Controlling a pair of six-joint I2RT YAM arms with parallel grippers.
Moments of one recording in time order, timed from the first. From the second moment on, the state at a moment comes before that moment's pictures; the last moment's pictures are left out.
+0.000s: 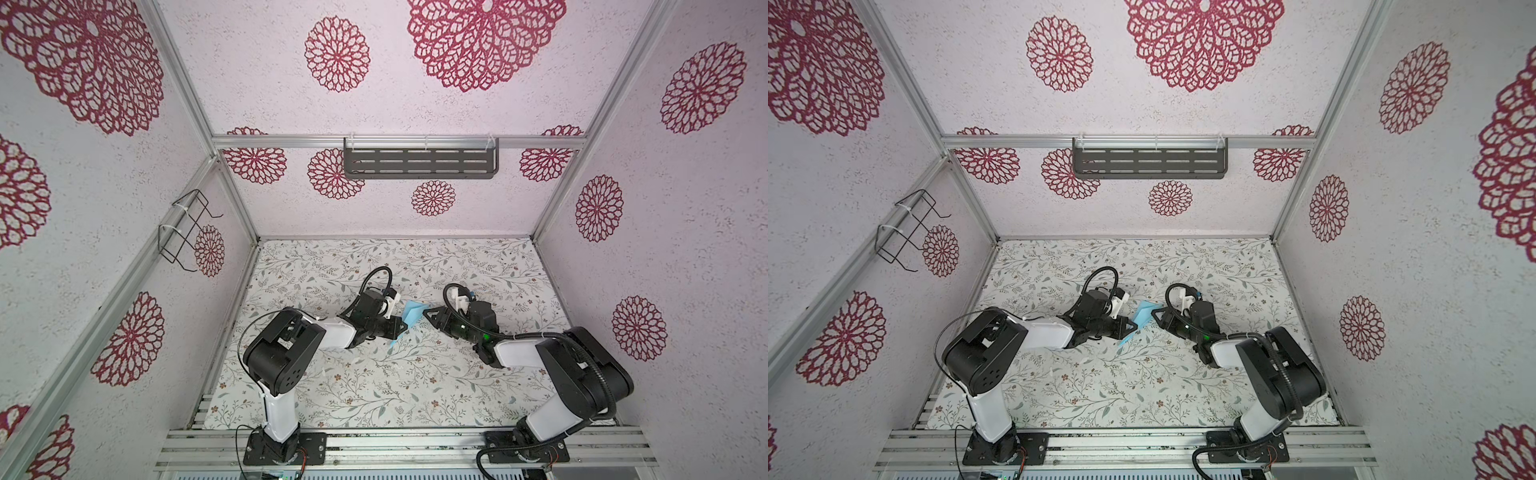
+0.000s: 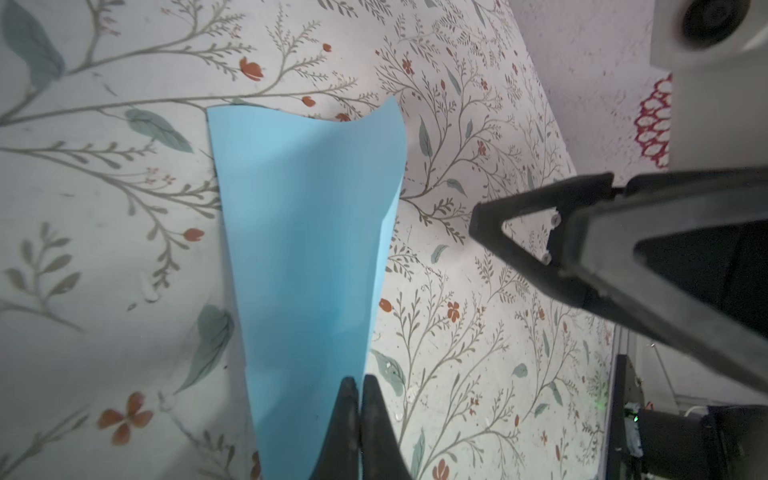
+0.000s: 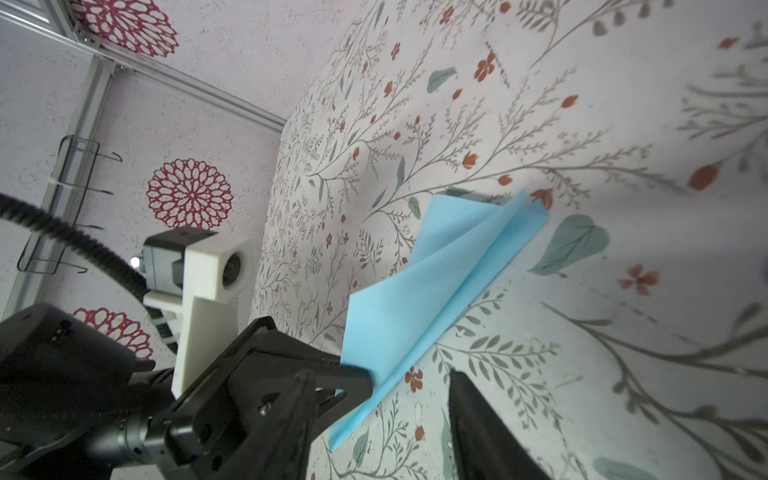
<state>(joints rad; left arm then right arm) -0.59 1.88 0.87 0.29 0.46 -0.49 0.46 1.62 0.50 0.70 -0.42 0.92</state>
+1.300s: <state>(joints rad) -0.49 1.93 0.84 0.35 0.59 -0.86 0.54 2.02 0.74 0.97 -0.61 0.95</state>
